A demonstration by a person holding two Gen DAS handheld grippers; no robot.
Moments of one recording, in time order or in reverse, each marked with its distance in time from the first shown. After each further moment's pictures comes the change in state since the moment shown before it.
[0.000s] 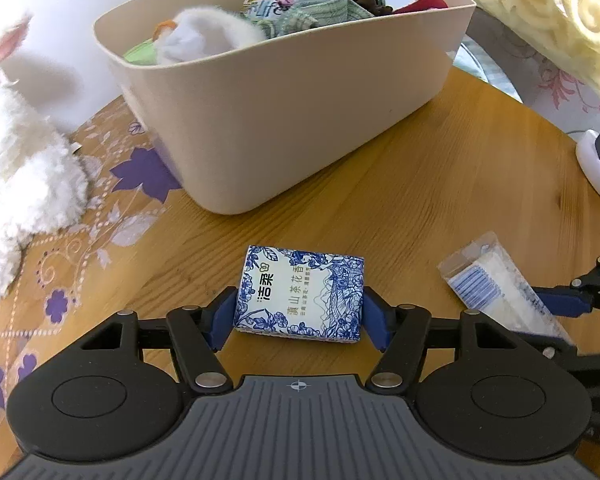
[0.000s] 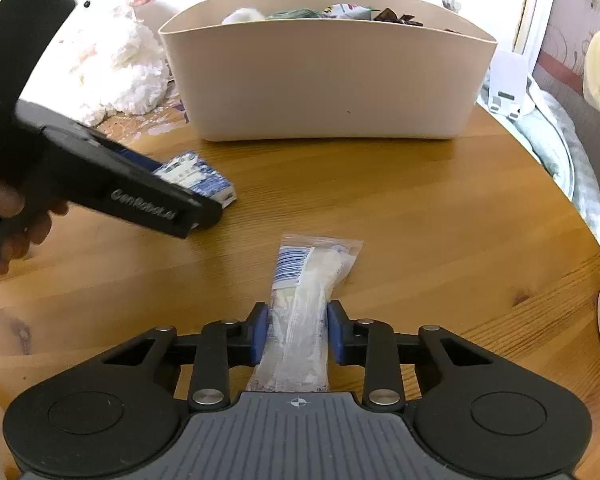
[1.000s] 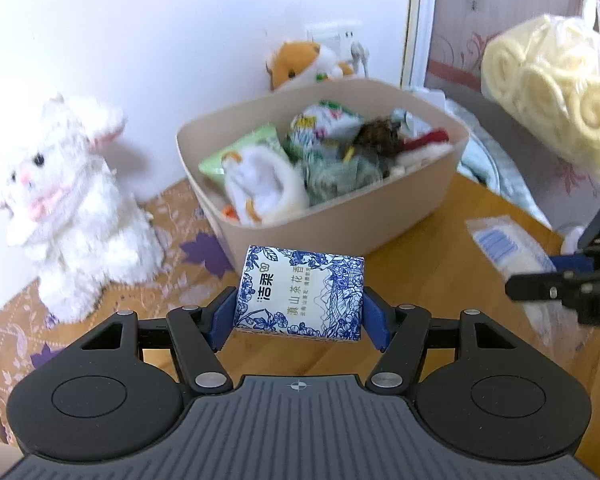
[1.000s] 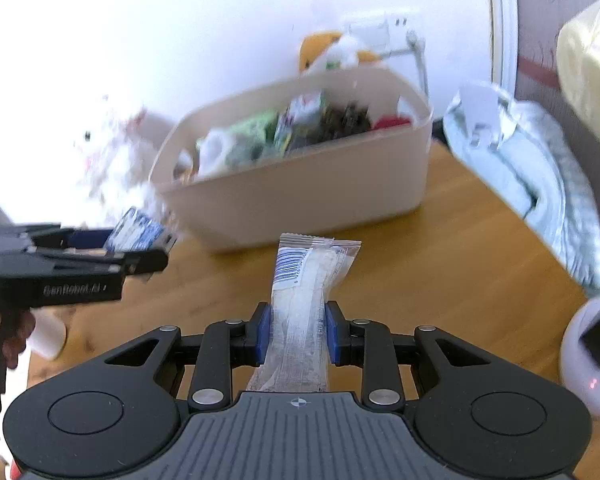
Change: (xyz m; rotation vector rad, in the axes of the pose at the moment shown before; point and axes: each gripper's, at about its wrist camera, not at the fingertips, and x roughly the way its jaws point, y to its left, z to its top) left arm -0.098 -0.014 0.028 -0.108 -0.207 0.111; right arm -0.080 -0.070 0.053 0.136 -0.148 0.137
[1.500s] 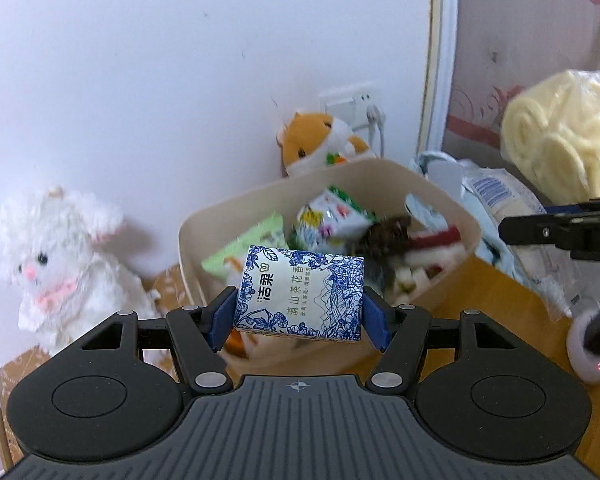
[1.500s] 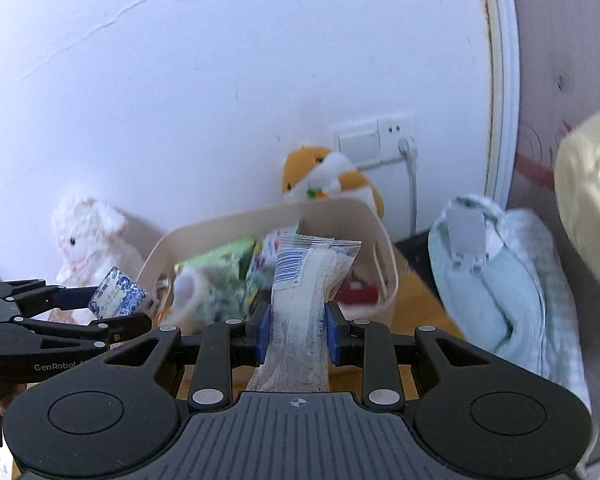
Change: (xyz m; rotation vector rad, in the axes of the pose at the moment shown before) left arm 0.006 -0.017 0.075 -0.033 -0.110 0.071; right arm -0.008 -0.028 0.104 -0.087 -0.169 0.004
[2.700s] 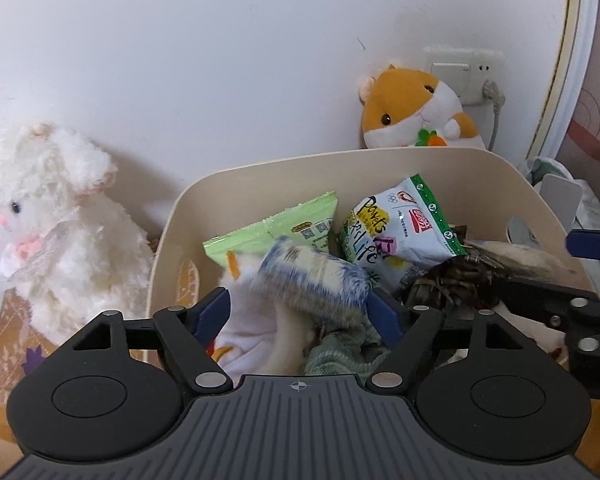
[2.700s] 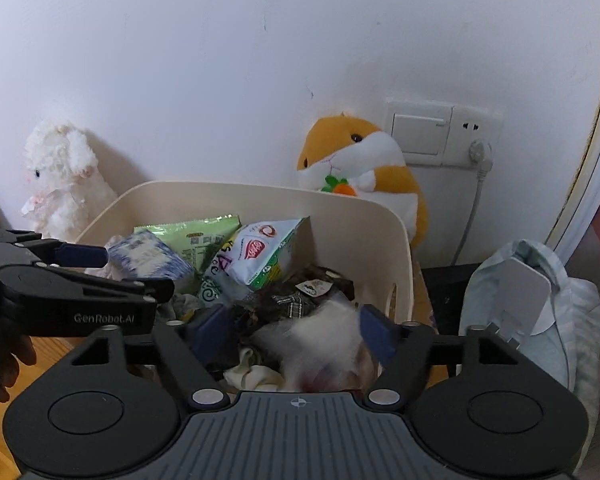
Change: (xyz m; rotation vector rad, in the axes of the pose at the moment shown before) left arm 0.107 -0.022 0.028 -0.240 0.166 0.286; right arm 0.113 -0.031 0.033 -0.261 0.132 0.117
